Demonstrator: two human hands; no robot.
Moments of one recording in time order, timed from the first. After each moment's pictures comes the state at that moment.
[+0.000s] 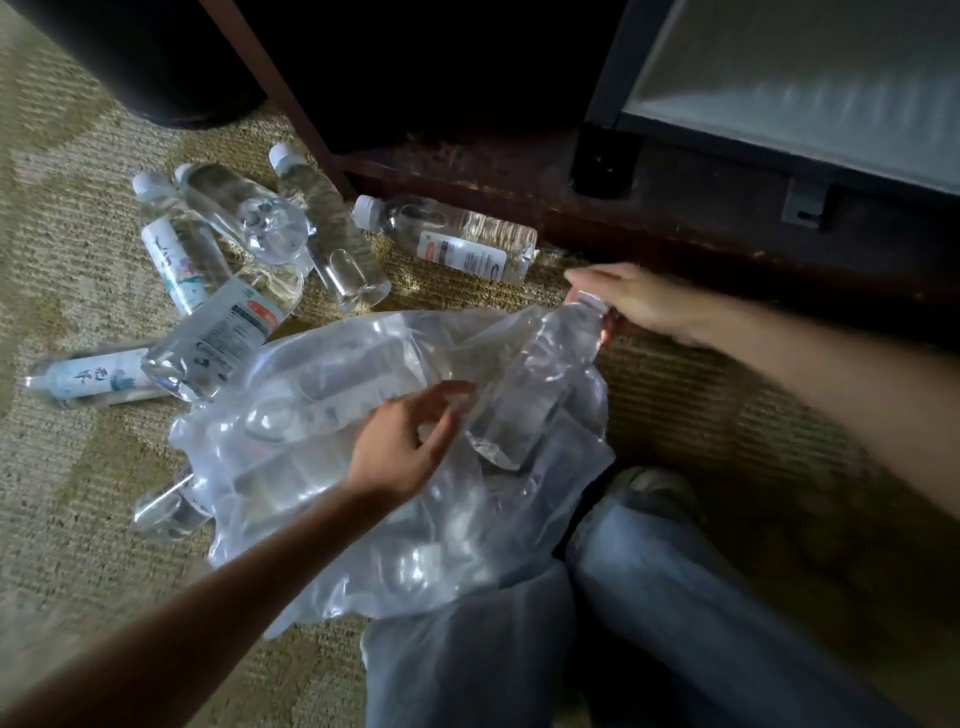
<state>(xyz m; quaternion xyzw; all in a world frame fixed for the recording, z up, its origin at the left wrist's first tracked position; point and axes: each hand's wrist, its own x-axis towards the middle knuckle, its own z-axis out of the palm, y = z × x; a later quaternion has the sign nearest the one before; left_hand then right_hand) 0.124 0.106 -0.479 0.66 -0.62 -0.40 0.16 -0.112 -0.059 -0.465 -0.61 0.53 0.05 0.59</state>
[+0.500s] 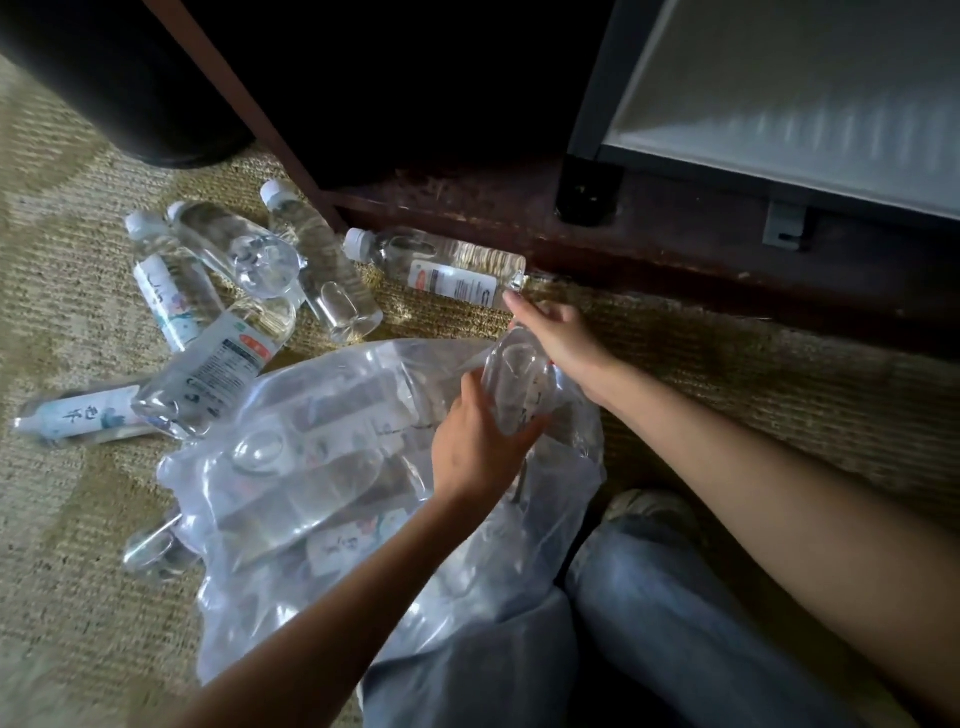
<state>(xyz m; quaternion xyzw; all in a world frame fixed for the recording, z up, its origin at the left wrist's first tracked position) 0.046 0.077 -0.481 0.77 -0.49 -0.39 0.12 -0.051 -0.029 -0.490 -0.45 0.64 -0.14 0.60</state>
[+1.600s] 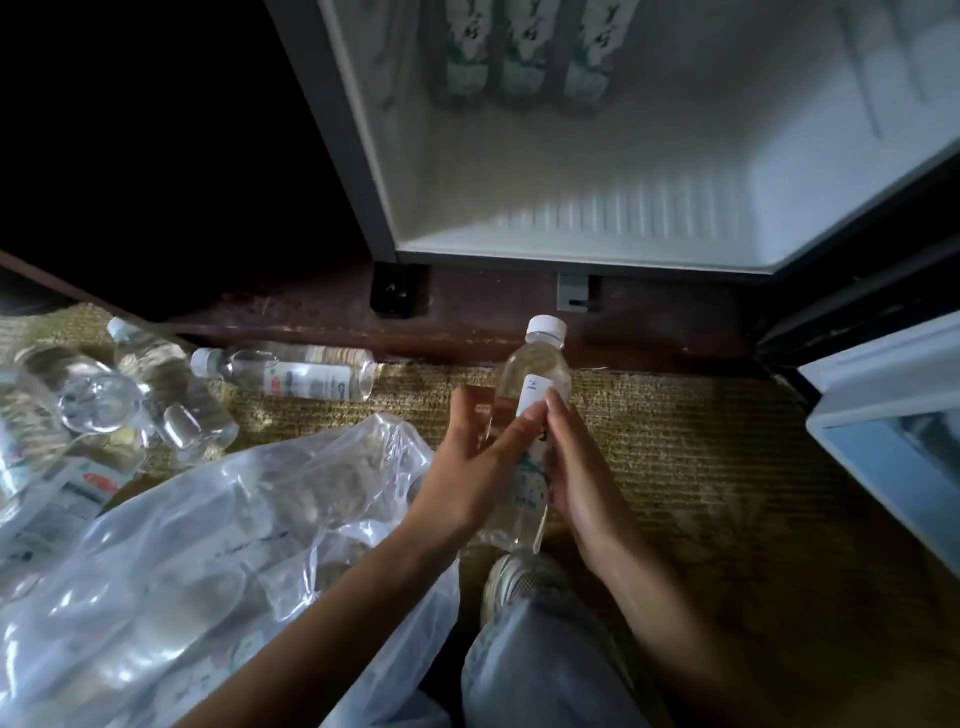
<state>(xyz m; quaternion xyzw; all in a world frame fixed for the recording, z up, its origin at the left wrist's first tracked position) -0.069 0.024 -0.397 0.56 -0.33 -0.70 0.30 -0.183 0.042 -0.438 -0.25 0.60 -0.37 0.66</state>
